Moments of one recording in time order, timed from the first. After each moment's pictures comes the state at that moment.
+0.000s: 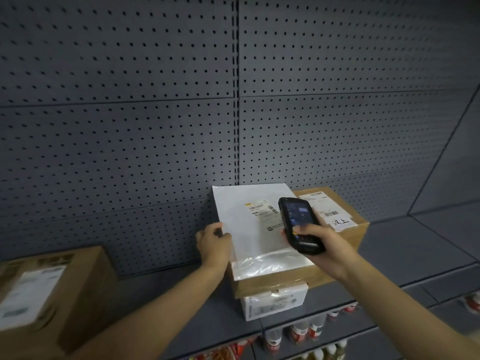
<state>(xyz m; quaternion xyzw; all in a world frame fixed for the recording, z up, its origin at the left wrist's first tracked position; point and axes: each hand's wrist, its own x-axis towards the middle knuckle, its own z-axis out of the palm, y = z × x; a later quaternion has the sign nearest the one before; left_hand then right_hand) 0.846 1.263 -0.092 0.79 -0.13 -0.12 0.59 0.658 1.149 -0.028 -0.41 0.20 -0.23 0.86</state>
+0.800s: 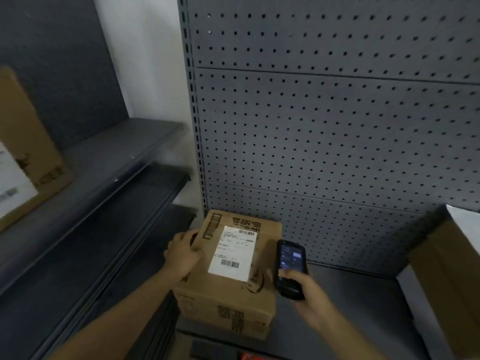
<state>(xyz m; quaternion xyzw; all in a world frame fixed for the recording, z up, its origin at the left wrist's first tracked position) 1.157 1.718 -0.164 0.94 -0.08 -0.10 0.31 0.992 1.478 -0.164 -0.43 0.29 -0.01 0.85</state>
